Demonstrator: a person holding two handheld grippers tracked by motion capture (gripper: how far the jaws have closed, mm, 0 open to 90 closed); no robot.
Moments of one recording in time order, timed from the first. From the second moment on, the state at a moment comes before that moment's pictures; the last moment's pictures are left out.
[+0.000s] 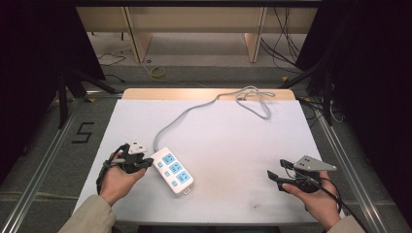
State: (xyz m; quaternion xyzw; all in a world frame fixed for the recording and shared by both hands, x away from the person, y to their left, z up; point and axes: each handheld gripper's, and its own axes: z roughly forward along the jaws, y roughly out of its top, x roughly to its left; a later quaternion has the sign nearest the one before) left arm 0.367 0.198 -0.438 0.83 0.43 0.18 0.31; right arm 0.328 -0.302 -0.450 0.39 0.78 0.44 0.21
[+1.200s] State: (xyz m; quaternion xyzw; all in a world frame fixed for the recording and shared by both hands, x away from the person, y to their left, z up) left arm 0.377 0.187 -0.437 0.84 0.42 0.18 0.30; right arm 0.328 -0.302 -0.450 0.39 0.78 0.44 0.20
